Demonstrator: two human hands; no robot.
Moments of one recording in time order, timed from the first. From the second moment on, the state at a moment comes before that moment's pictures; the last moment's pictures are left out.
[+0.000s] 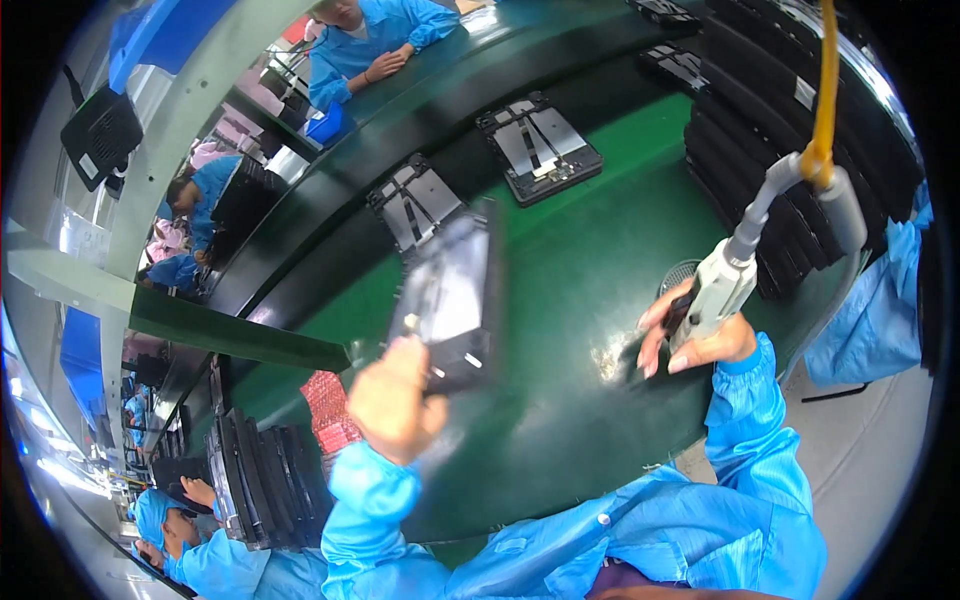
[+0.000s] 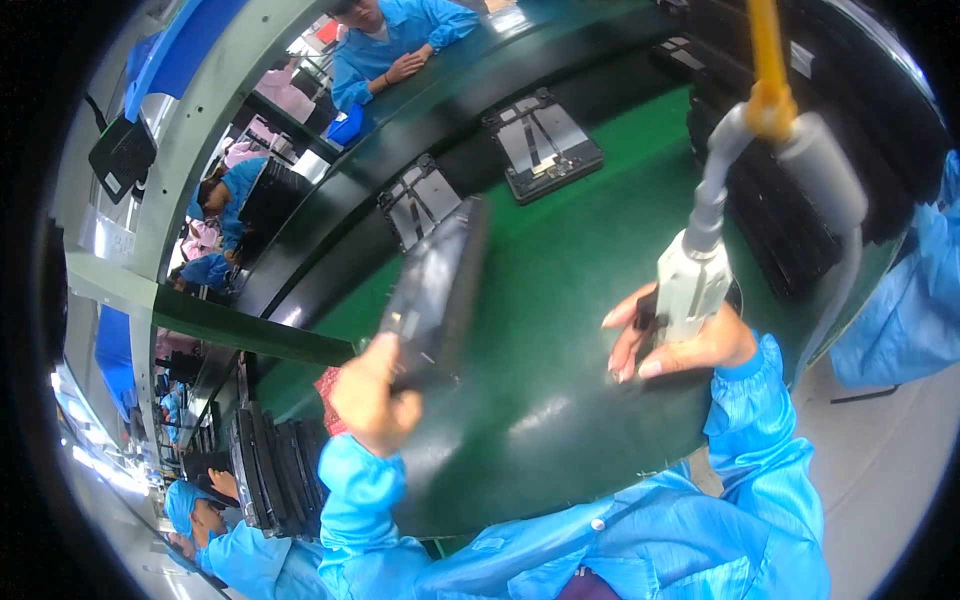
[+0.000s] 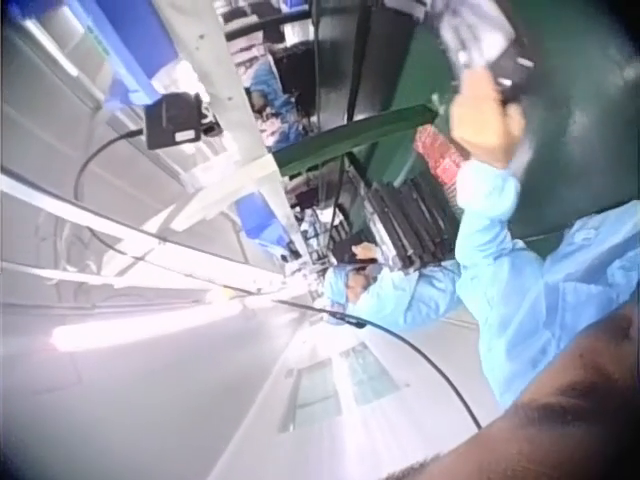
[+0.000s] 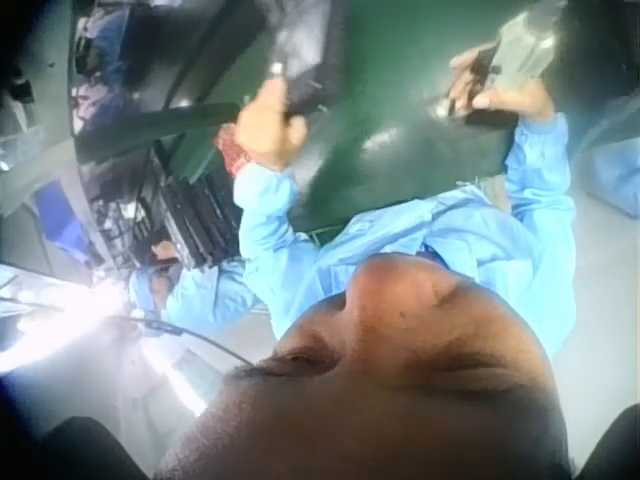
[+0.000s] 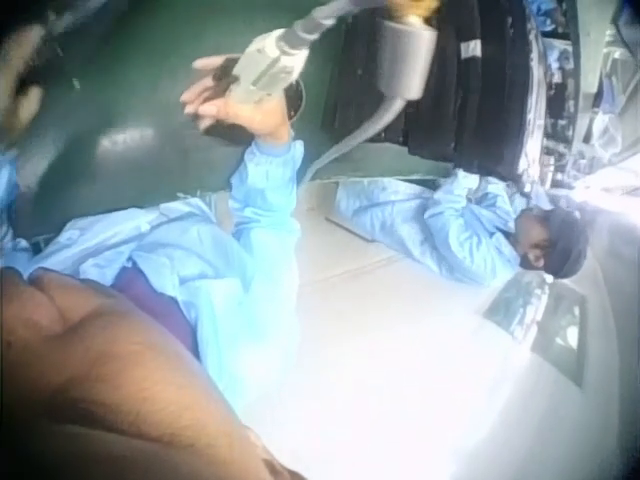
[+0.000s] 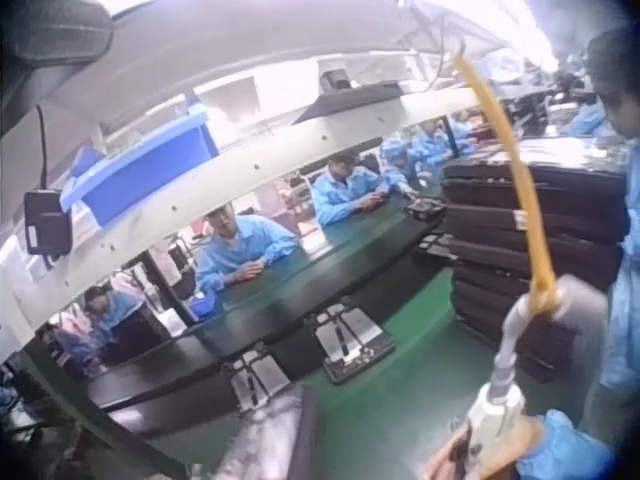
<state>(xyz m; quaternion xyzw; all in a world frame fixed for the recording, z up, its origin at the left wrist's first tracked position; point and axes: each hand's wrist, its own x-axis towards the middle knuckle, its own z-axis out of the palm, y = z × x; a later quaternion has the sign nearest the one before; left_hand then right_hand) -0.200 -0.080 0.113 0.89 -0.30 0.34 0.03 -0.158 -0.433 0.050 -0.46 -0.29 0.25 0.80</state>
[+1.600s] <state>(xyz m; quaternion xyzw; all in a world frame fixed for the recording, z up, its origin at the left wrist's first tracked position) -0.201 -0.038 0.031 0.94 -0.03 -0.01 0.34 -0.132 -0.455 0.040 -0.67 -0.07 -0.14 0.73</state>
